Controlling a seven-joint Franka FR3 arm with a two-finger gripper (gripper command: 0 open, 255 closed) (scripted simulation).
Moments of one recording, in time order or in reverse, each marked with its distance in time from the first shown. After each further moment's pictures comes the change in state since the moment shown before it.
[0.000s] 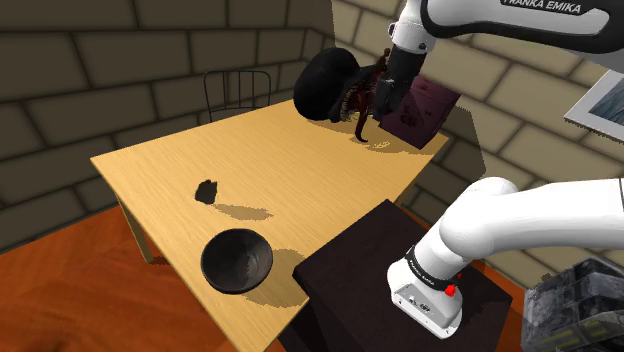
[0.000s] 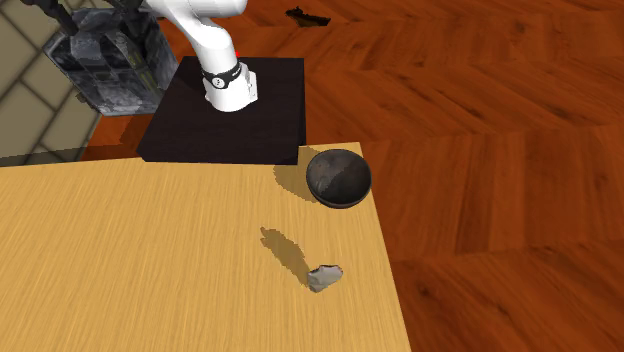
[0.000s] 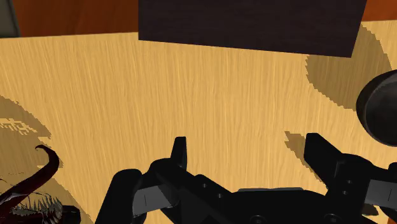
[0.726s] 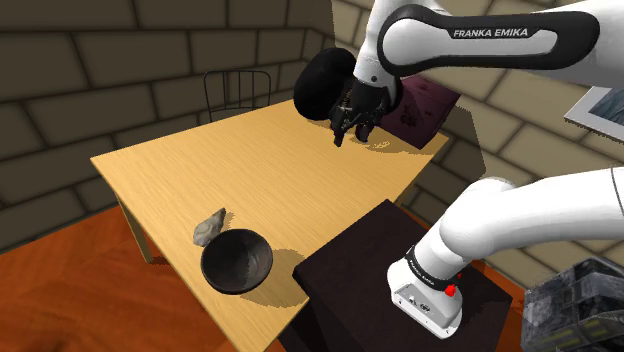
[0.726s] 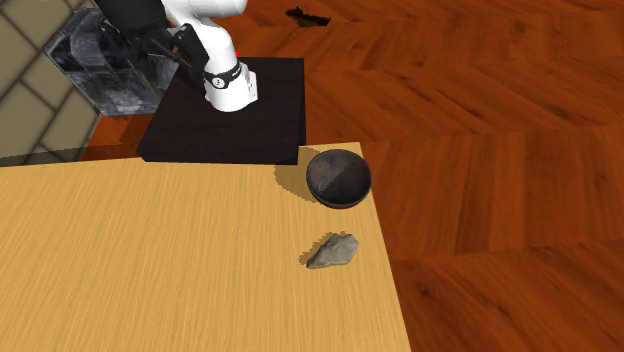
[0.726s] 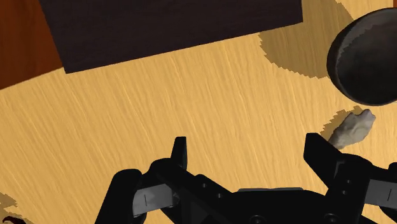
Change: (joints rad) arm 0.005 0.092 0.149 -0.124 0.193 0.194 0.367
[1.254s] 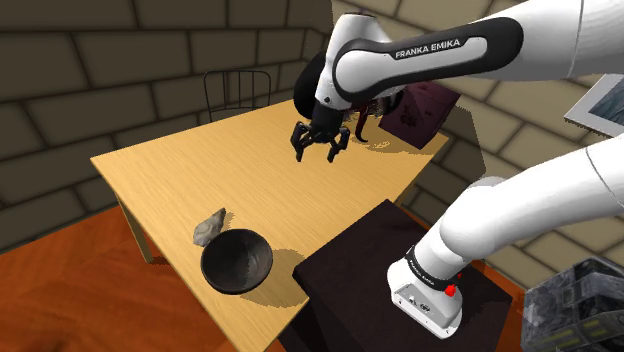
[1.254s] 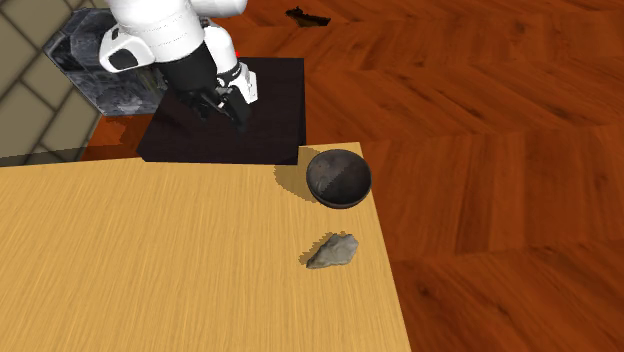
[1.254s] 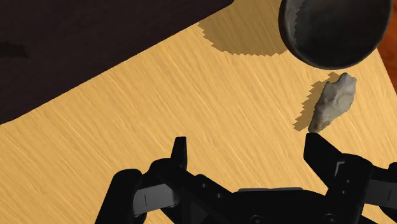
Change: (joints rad) arm 0.004 0.224 0.135 0.003 0.151 0.242 0.303
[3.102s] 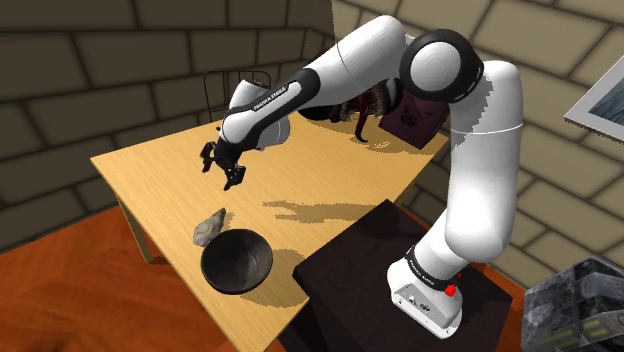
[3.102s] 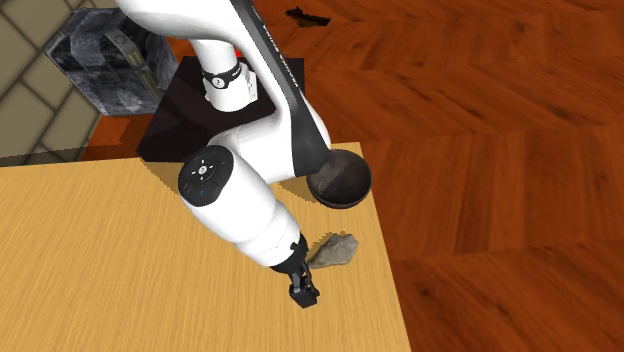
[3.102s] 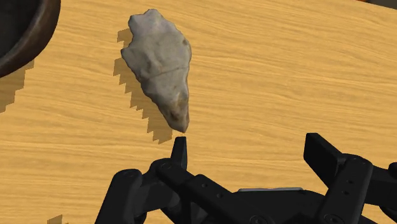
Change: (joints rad) arm 0.130 1.005 0.042 0.606 -0.020 0.600 0.907
